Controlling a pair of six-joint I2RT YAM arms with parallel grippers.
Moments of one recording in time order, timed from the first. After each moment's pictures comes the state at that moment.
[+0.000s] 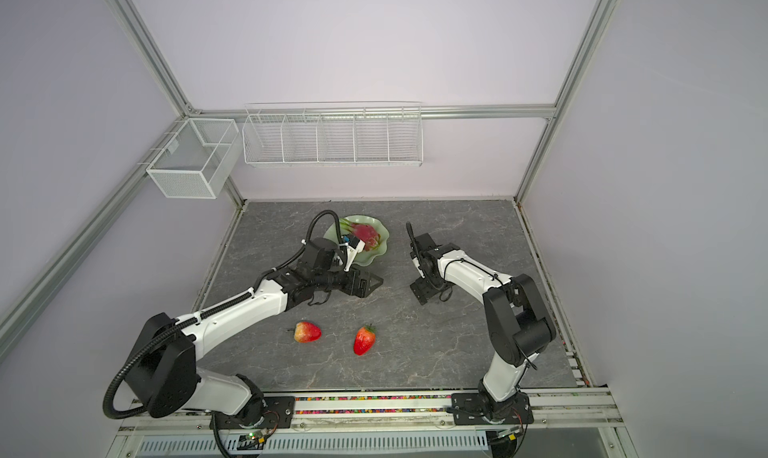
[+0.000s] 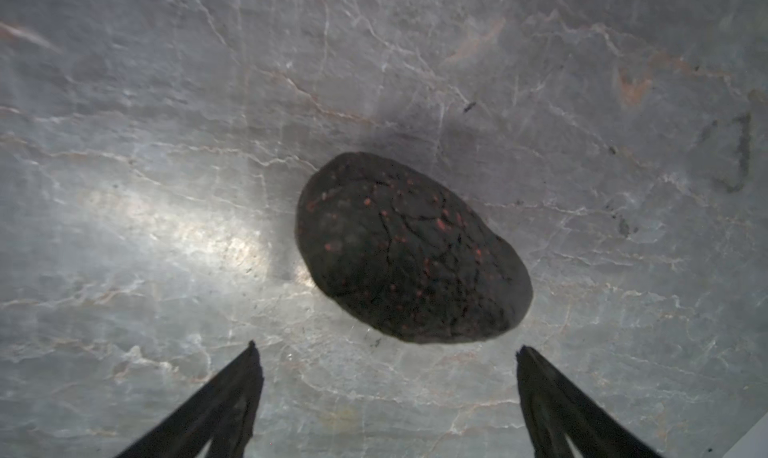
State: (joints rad) left arm -0.69 1.42 0.93 -0.15 0.36 -0.31; right arm 0.48 1.74 1.18 -0.84 0.17 -0.10
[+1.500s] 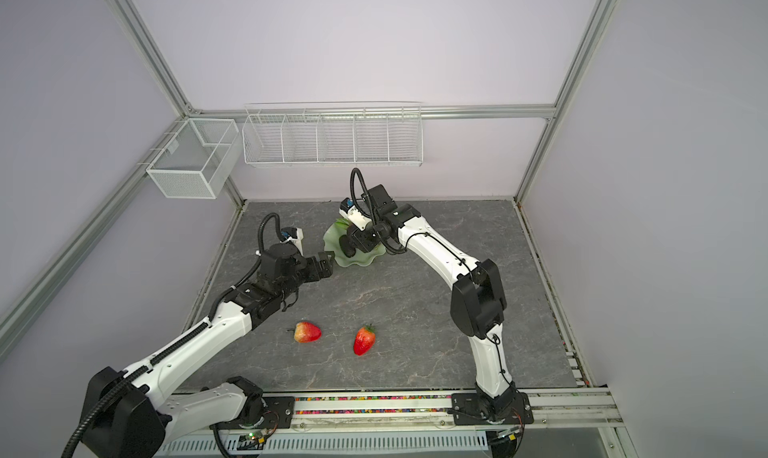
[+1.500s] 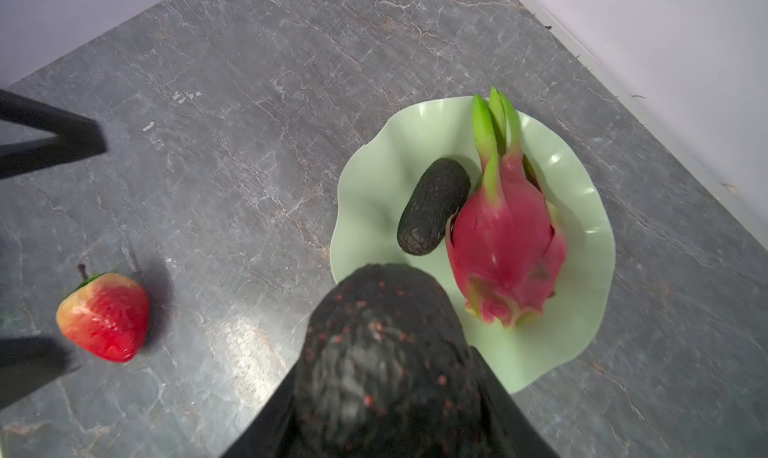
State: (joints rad) left arm -0.54 1.13 0.78 -0.15 -0.16 -0.49; right arm 0.66 2.09 1.96 -0.76 -0.25 -0.24
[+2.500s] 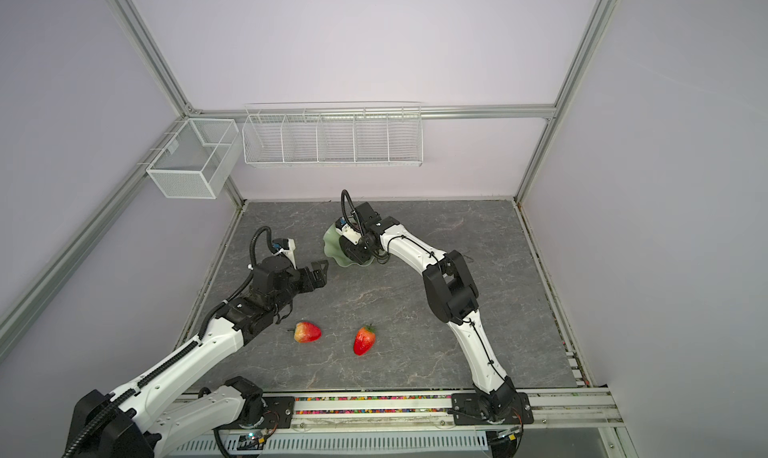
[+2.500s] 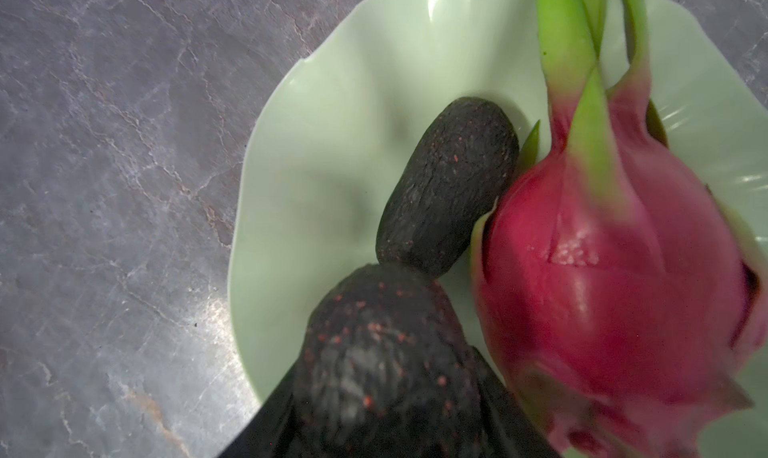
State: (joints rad) left arm -0.54 1.03 0.68 -0.15 -0.17 -0.52; right arm 0.68 2.32 2.02 -0.71 -0.17 -0.28
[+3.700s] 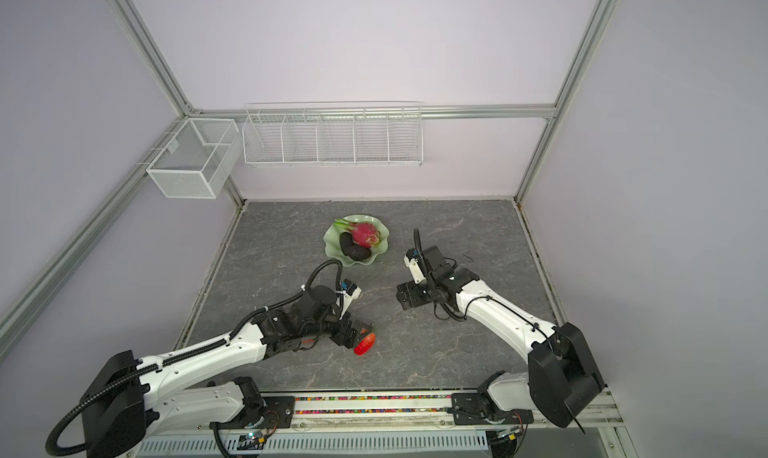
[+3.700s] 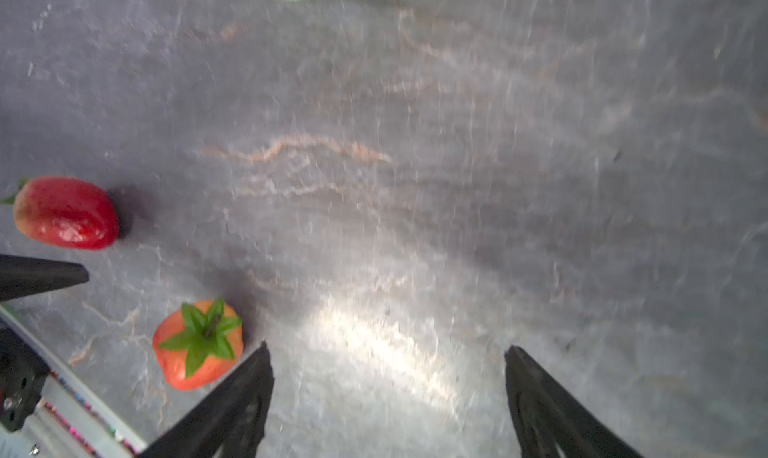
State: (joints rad) left arm -0.97 1.16 0.63 -0.27 0.12 -0.35; right arm 0.59 1.31 0.87 -0.58 -0.14 0.27
